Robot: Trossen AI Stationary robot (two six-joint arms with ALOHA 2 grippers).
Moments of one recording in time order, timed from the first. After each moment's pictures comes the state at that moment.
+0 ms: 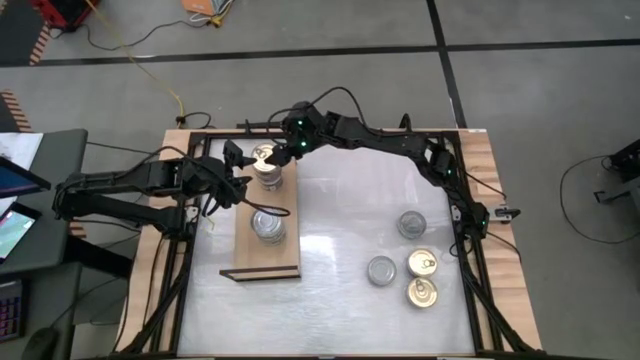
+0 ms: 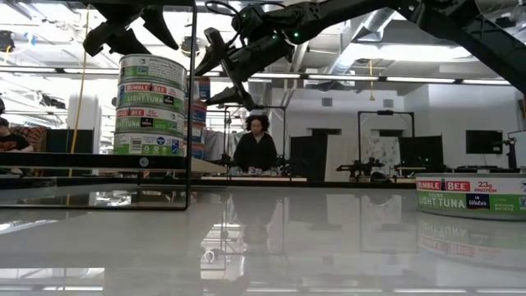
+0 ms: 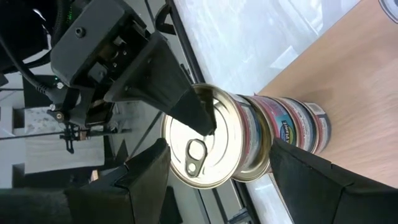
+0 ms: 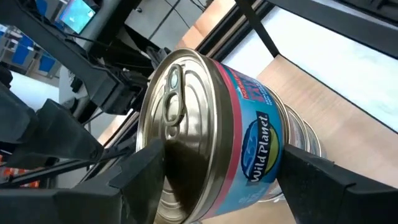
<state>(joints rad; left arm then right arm) 0.09 0.87 0.96 -0.68 -0.54 1.03 -0.36 2.24 2.11 -0.43 -0.38 0.60</state>
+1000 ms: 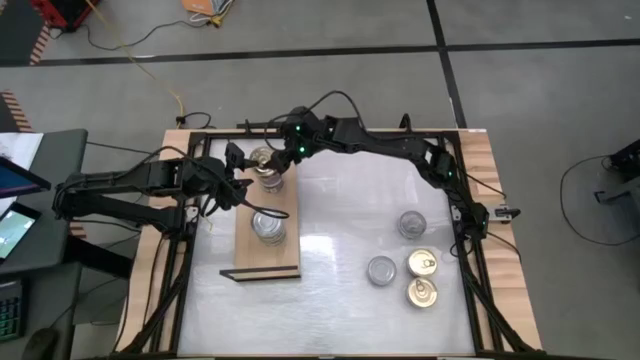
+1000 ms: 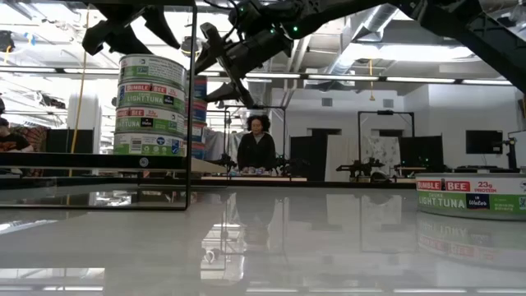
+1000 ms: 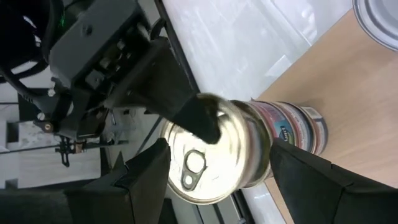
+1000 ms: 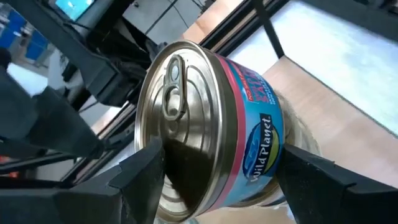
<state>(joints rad) 0.09 0.87 0.96 -0.68 -0.48 1.05 -0.34 2.24 2.11 -0.45 -0.32 0.53</state>
